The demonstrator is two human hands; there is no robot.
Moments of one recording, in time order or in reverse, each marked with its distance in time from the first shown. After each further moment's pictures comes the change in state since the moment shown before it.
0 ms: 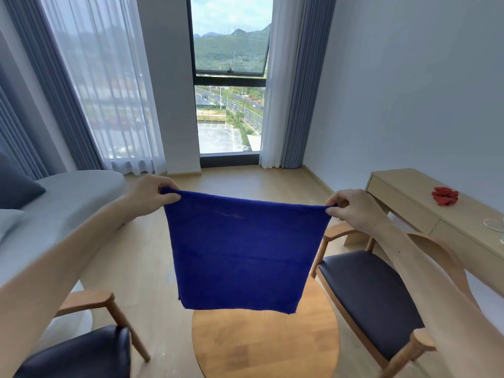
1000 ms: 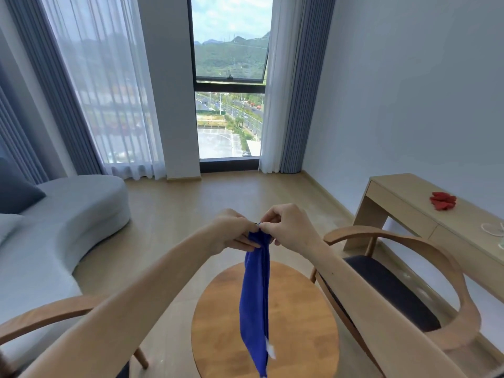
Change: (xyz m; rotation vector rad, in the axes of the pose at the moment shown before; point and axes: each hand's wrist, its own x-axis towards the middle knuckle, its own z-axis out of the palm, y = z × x) left_hand -0.028 0.120 0.094 -0.645 -0.334 -0.440; right_hand -0.013 -0.109 0.067 0.259 -0.056 -0.002
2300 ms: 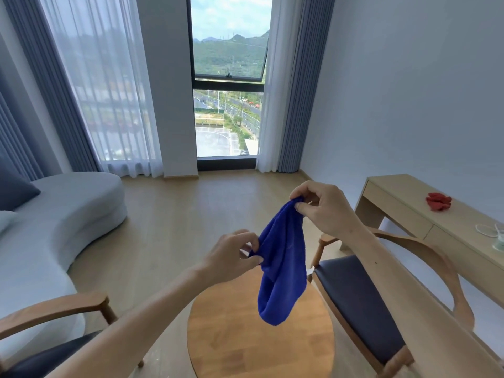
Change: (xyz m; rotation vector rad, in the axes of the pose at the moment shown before) left_hand 0.019 -0.076 0.011 0.459 0.022 0.750; right_hand -0.004 0.017 -0.065 -0.030 0.115 -0.212
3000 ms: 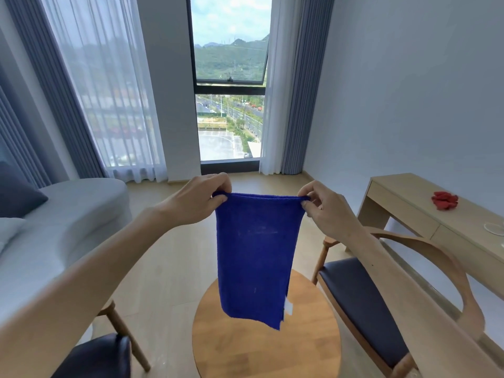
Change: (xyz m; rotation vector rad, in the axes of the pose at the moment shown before) left_hand 0.042 0.024 -0.115 0.448 0.060 0.162; right_hand 0.003 0.025 0.005 -0.086 0.045 0.009
